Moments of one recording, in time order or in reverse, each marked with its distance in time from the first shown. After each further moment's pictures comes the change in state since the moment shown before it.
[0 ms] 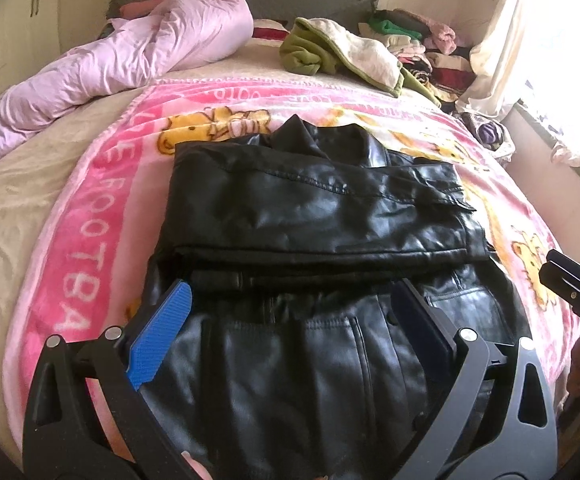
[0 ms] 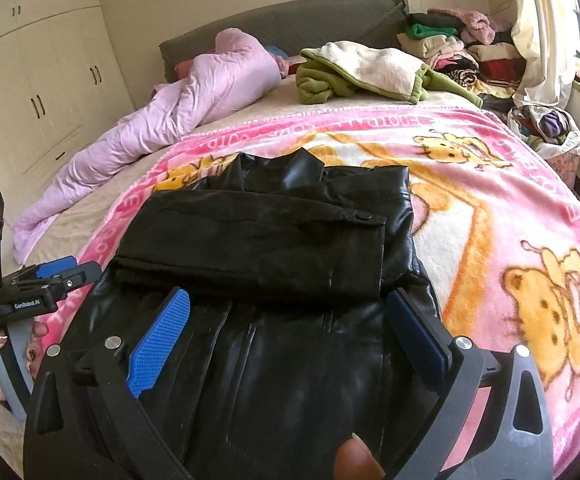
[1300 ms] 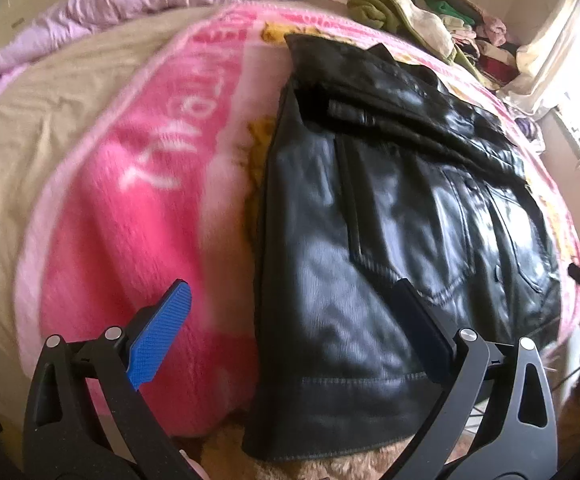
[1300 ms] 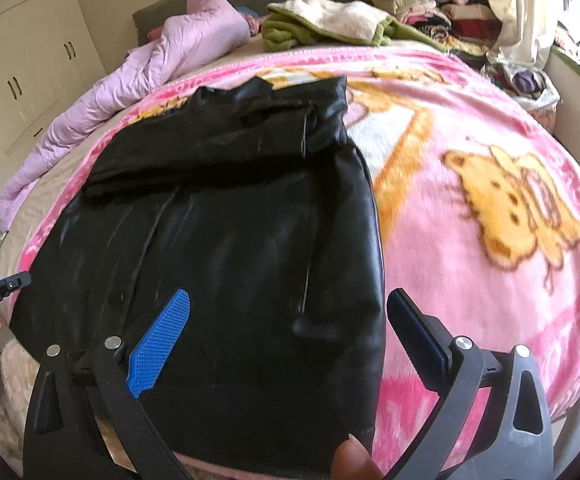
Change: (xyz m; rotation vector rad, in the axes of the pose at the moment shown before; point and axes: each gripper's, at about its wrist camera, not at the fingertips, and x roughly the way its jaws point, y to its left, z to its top) left arm -0.043 0.090 -0.127 -0.176 0.168 0.044; right arm -0.029 -0.049 -0.100 0.059 0.169 -0.061
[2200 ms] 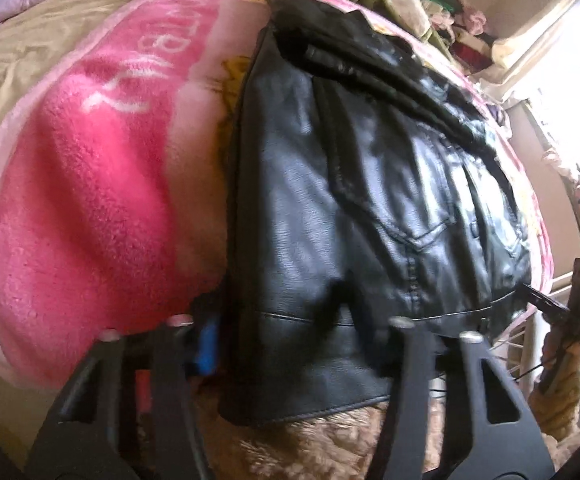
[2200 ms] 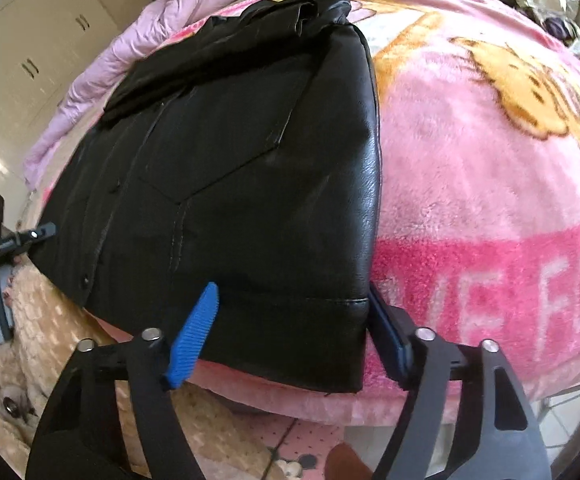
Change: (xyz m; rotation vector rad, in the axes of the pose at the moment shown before) left arm 0.009 0.007 -0.028 -0.019 0.084 -0.158; right arm 0.009 -0.034 -0.062 0.035 0.170 0.163
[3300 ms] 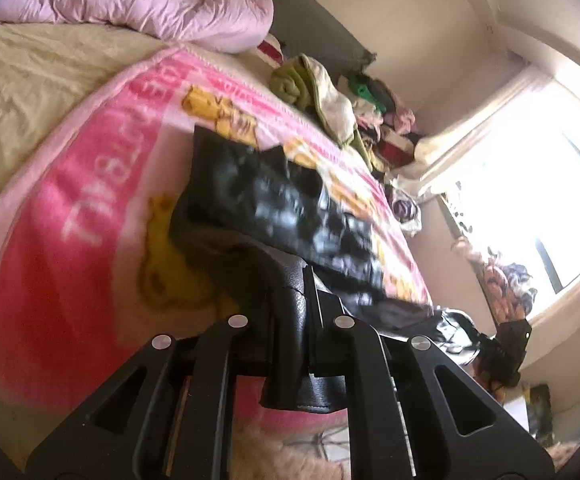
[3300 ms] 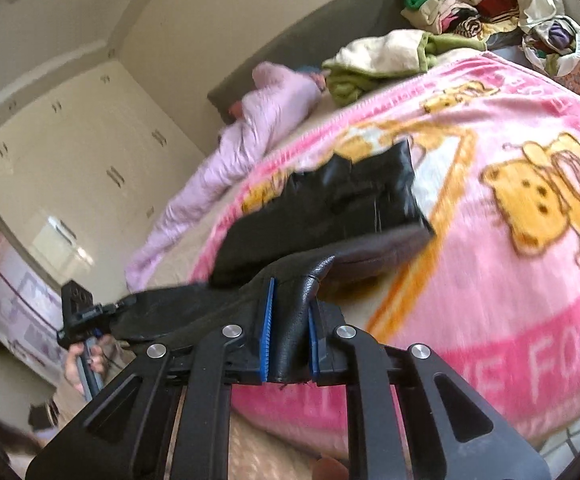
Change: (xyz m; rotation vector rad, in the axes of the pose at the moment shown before) left arm -0.098 -0.016 0.067 -0.126 -0.296 -0.339; right arm -0.126 0.000 0.059 0.089 -0.396 0.361
